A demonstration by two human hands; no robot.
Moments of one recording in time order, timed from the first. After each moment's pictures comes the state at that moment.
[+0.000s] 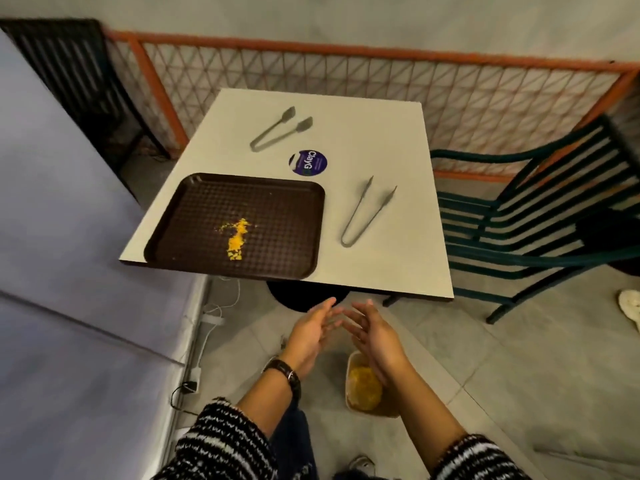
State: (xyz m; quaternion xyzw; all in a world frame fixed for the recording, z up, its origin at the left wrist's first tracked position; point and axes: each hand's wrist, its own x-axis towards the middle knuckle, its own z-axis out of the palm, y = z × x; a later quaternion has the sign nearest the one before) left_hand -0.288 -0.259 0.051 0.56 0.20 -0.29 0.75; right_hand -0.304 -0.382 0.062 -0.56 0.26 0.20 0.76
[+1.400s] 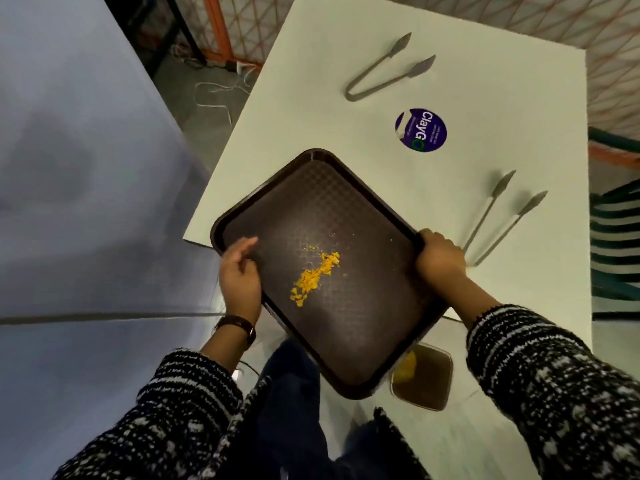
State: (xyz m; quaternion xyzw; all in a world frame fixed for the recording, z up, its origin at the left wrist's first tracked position) left_hand -0.149 0.018 -0.009 0.75 0.32 0.08 0.57; right_hand -0.059 -0.290 -0.018 -0.98 0.04 0.16 0.07
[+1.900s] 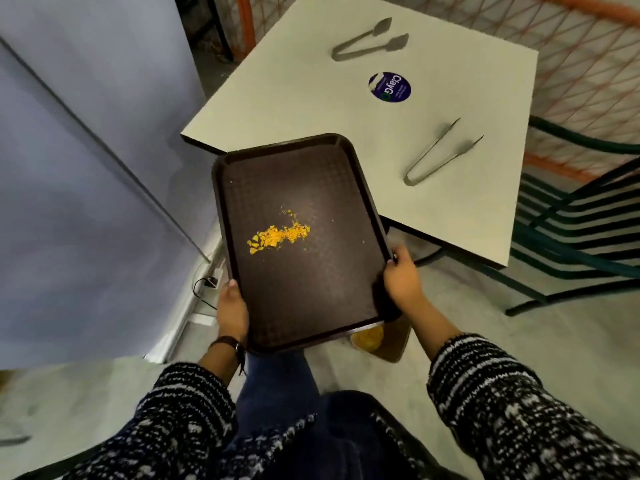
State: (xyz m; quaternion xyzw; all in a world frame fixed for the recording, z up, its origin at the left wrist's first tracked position) left_hand -0.418 -0.120 -0.042 0.66 0.43 0.07 0.61; right_hand -0.305 -0.368 -0.007 -0.89 0.09 0.16 0.43
